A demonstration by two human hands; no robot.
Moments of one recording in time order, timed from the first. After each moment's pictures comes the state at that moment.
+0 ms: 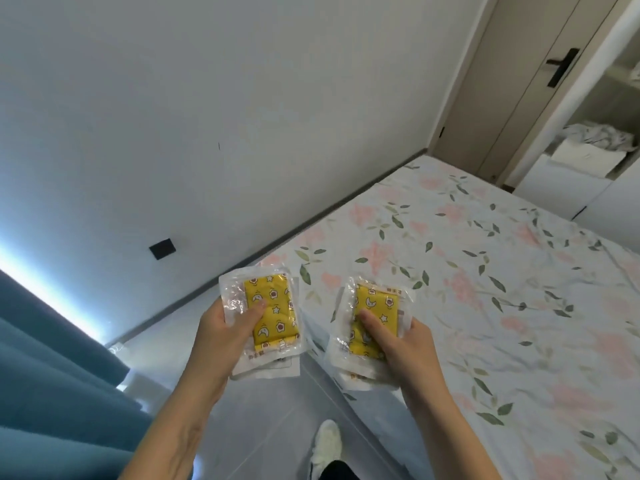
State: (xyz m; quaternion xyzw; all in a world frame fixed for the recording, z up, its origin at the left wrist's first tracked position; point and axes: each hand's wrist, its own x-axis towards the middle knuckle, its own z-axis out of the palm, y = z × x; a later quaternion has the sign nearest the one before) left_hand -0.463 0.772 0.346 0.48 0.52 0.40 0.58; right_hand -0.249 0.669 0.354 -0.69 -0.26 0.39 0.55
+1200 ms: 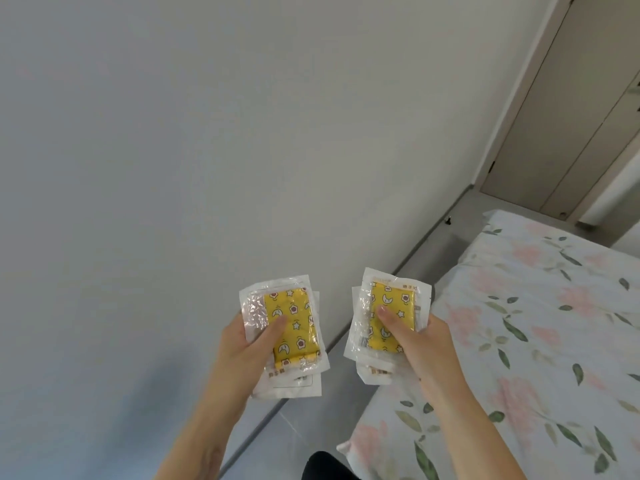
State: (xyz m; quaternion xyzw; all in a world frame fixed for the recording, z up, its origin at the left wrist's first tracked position) left_hand -0.497 1.409 0.380 0.51 0.48 0.37 0.61; right_hand -0.277 1.319 0.370 -0.68 -0.24 0.38 0.59
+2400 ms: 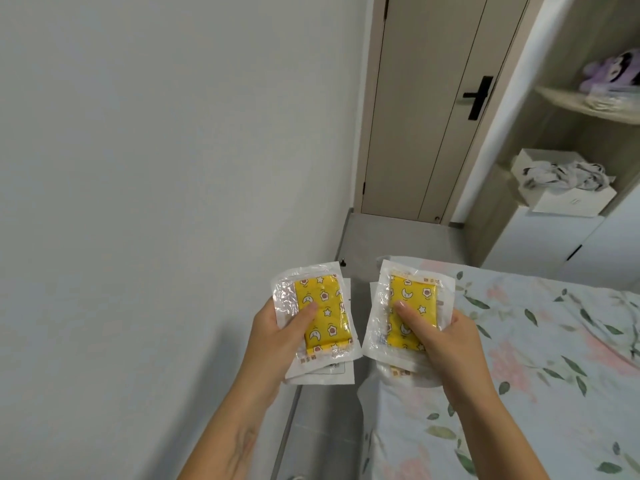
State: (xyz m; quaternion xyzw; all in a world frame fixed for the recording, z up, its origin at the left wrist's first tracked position) left_hand 0.132 1.794 0.396 0.59 0.31 0.22 0.71; right_hand 0.253 1.614 0.405 -0.73 -0.08 0.16 0.66
